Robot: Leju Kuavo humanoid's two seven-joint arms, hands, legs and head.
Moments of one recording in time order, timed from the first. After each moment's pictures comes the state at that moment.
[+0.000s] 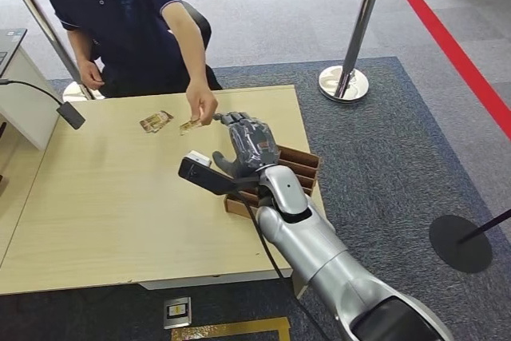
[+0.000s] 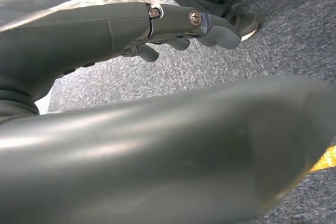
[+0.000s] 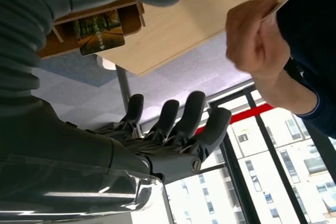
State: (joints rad) left arm -0.06 -0.24 0.65 -0.21 -1.39 0.70 0.00; right arm -0.66 0.26 0.57 -0.87 1.08 -0.38 -0.04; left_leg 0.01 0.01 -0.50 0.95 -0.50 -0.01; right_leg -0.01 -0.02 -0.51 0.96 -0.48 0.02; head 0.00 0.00
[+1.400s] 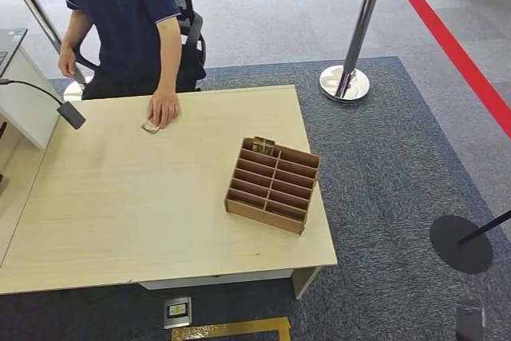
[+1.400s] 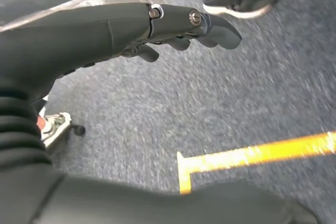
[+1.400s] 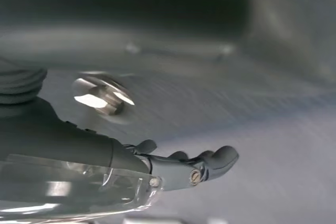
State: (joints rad) left arm -0.05 -0.25 0.76 -0.21 -1.32 0.63 -0.09; right arm -0.05 0.04 -0.95 -0.63 0.98 -0.59 -0.08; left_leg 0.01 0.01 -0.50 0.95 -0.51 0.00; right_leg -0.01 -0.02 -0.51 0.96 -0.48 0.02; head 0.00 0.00
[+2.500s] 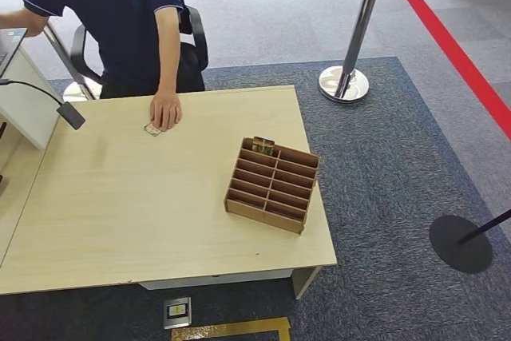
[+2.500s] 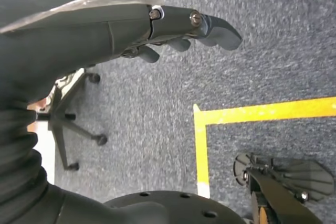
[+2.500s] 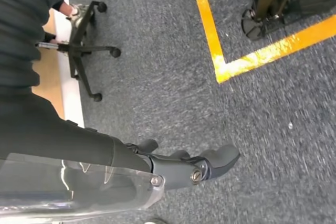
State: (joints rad) left arm 0.01 -0.15 0.51 -0.25 -0.85 0.37 -0.07; right arm -0.01 0.09 -0.72 -0.27 0.62 -0.22 0.05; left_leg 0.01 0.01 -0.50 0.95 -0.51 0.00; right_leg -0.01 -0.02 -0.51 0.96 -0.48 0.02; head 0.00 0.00
